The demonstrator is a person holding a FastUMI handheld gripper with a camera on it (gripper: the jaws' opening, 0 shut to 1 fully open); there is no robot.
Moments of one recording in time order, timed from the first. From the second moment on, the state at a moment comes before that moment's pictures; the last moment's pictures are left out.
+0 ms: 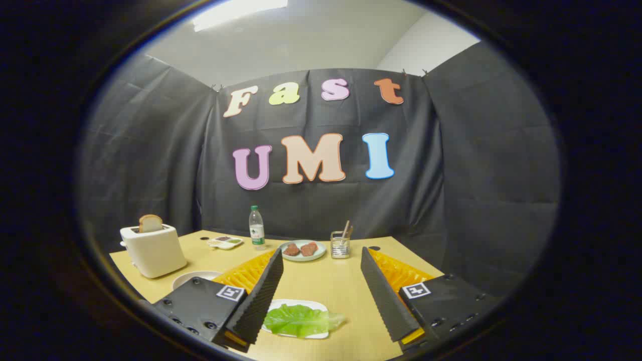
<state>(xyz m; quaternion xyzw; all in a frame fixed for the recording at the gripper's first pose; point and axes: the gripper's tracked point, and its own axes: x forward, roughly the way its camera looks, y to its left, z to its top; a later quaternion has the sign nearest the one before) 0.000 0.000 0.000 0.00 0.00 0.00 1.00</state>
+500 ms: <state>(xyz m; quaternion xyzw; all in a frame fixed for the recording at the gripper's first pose) 0.005 -0.012 -0.008 0.00 0.02 -0.03 1.00</state>
